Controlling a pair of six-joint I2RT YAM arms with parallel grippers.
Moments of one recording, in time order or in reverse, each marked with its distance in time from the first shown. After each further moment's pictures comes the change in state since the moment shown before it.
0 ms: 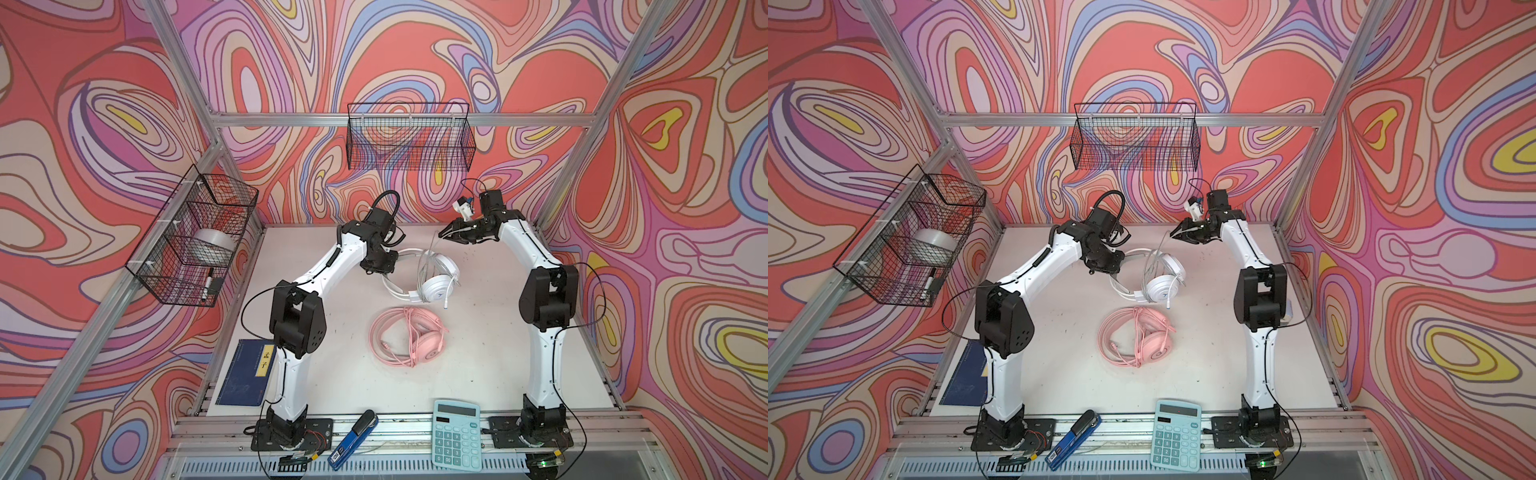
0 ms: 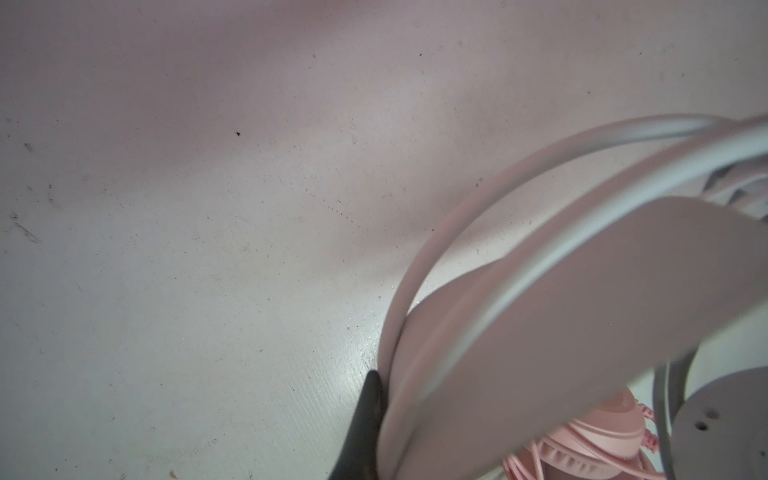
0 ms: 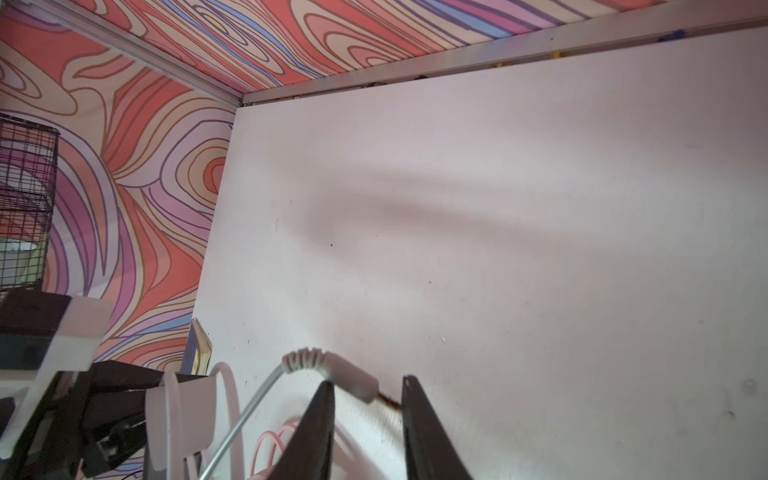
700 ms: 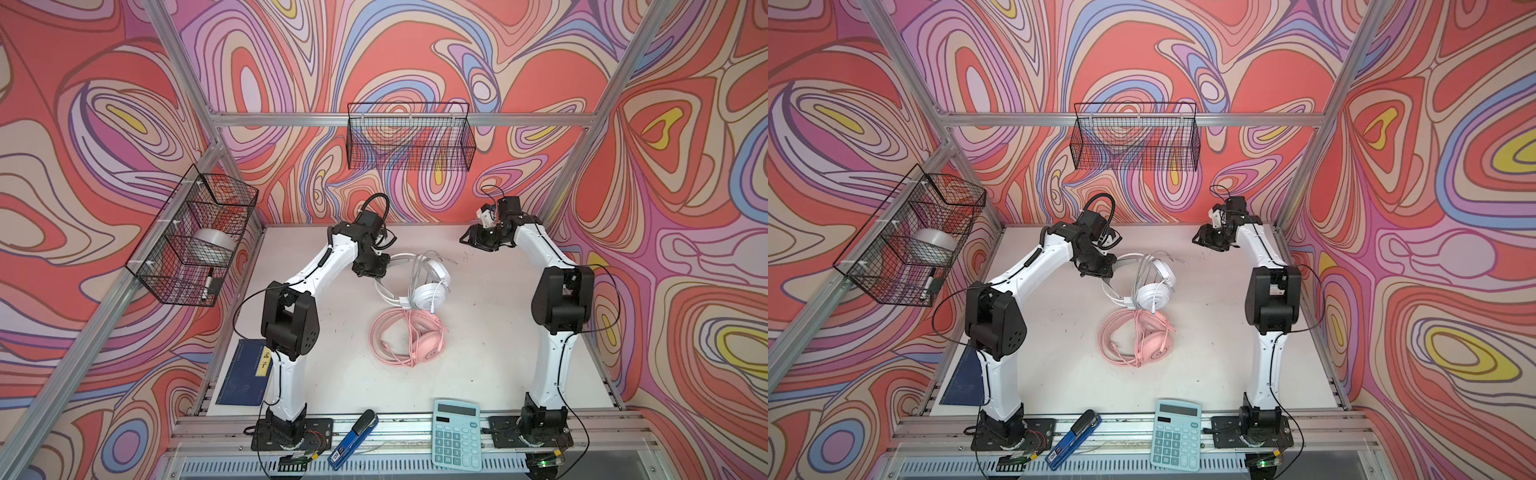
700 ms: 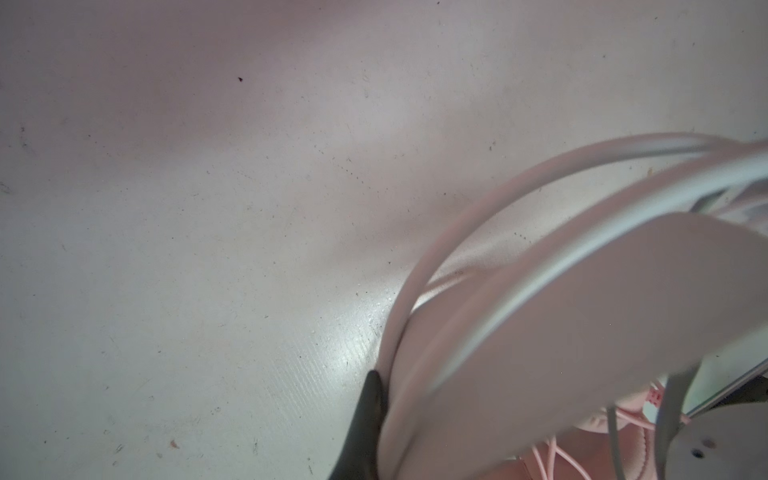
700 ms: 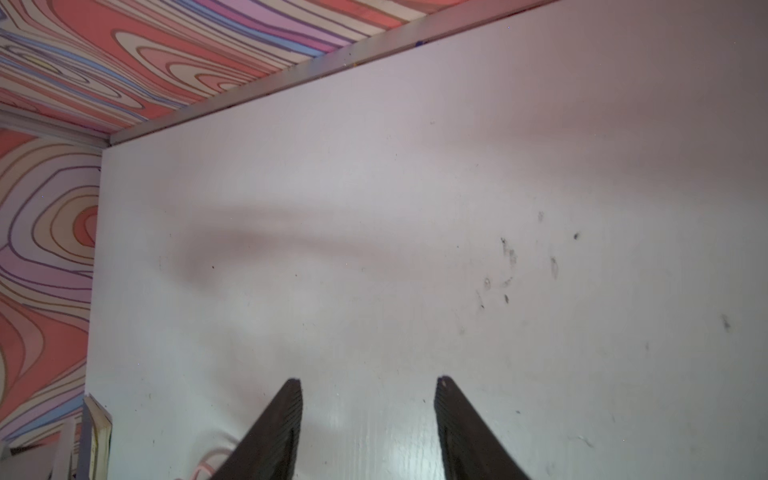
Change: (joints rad) left arm 0.065 -0.042 -0.082 -0.014 0.060 0.000; right arm -0.082 -0.123 -0.201 0.011 0.237 -0.035
